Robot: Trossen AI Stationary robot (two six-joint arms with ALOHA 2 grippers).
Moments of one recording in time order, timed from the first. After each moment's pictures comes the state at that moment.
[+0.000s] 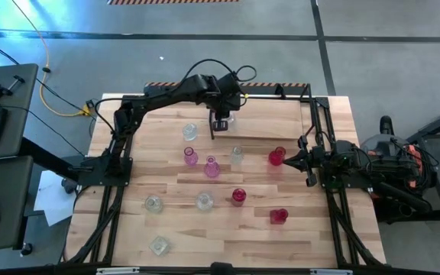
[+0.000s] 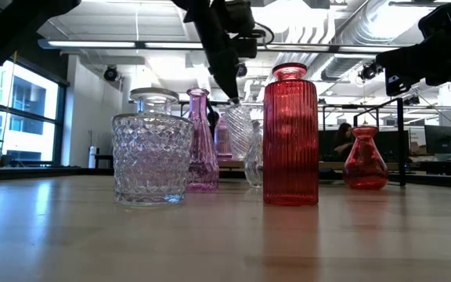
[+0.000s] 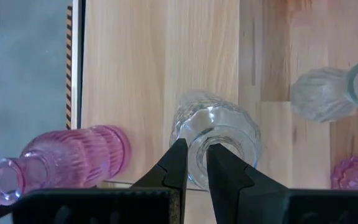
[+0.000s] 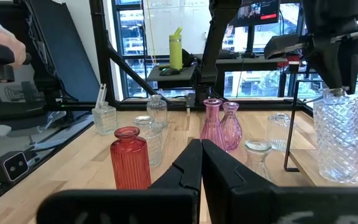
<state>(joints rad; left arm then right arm) 0.39 2.10 2.08 -1.10 -0.03 0.45 -0.06 0.01 0.01 0.04 -0.16 0.03</state>
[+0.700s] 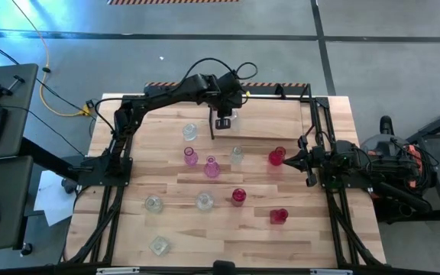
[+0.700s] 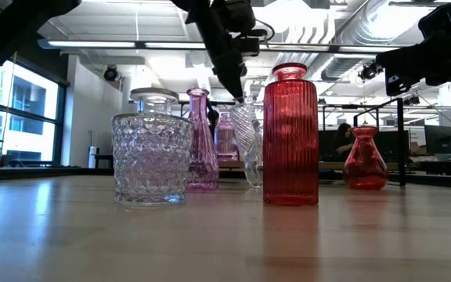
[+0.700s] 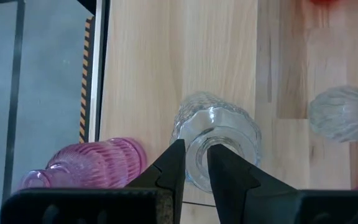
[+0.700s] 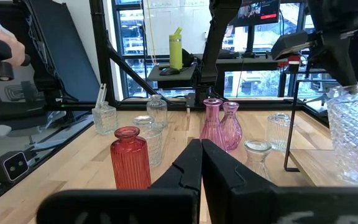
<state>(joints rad) 0.39 2.10 2.08 -1.04 -0.06 0.45 -0.06 0.01 0.01 0.04 -0.16 0.03</state>
